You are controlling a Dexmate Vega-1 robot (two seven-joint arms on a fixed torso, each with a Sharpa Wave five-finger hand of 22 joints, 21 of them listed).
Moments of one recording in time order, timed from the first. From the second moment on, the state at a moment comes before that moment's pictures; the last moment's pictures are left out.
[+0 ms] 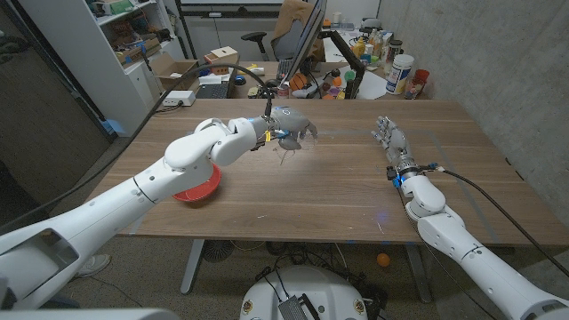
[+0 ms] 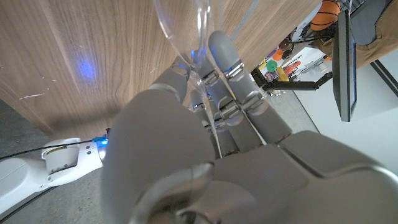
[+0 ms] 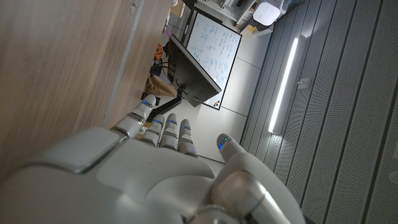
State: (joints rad) left arm 0.65 0.84 0.67 -2.11 0.85 0.01 -0.37; left_hand 1.20 -0.03 0.48 -0.16 0.16 0.67 0.05 0.37 0.23 0.76 -0.06 0.52 0.25 1.17 -0.24 0.32 0.20 1.06 -0.18 0.88 0.20; right arm -1.01 -0.54 -0.33 -1.46 0.54 0.38 -0.15; right_hand 0.04 0.08 0.49 0.16 0.22 0.10 0.03 0.19 0.18 0.12 0.04 0.19 0.18 0.04 -0.03 0.19 0.18 0.22 -0.04 0.19 0.17
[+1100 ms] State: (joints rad) left arm 0.91 1.06 0.41 -2.27 0.79 0.03 -0.32; left_hand 1.21 -0.01 0.46 -0.16 0.17 0.70 0.06 0.35 0.22 0.76 -0.06 0.52 0.26 1.17 -0.24 0.32 0.20 1.04 -0.17 0.90 0.20; right arm -0.99 -0.52 -0.37 -1.50 0.49 0.32 -0.19; right_hand 0.04 0.08 0.49 0.16 0.22 0.10 0.03 0.19 0.18 0.12 0.04 0.19 0.18 0.04 -0.03 0.19 0.18 0.22 -0.04 0.19 0.17
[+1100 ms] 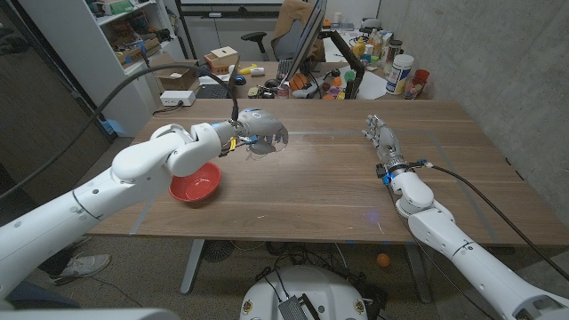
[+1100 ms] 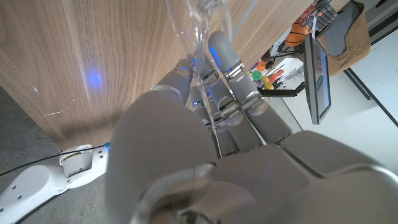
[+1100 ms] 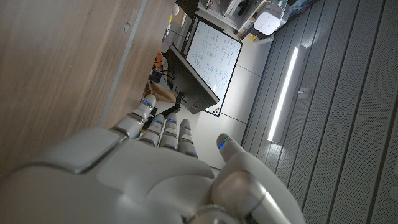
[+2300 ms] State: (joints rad) left arm 1.28 1.19 0.11 -2.42 0.83 0.29 -0.29; left_hand 1.21 0.00 0.45 -0.16 0.17 0.72 0.07 0.34 0.23 0.76 -0.06 0.51 0.27 1.18 -0.24 0.31 0.20 1.03 -0.17 0.92 0.19; right arm -0.95 -0.50 -0.41 -1.51 0.45 0.30 -0.21; right_hand 0.04 0.08 0.49 0.16 0.22 0.10 0.03 0.19 0.18 0.12 0.04 0.19 0.18 0.04 -0.03 0.19 0.18 0.22 -0.04 0.19 0.17
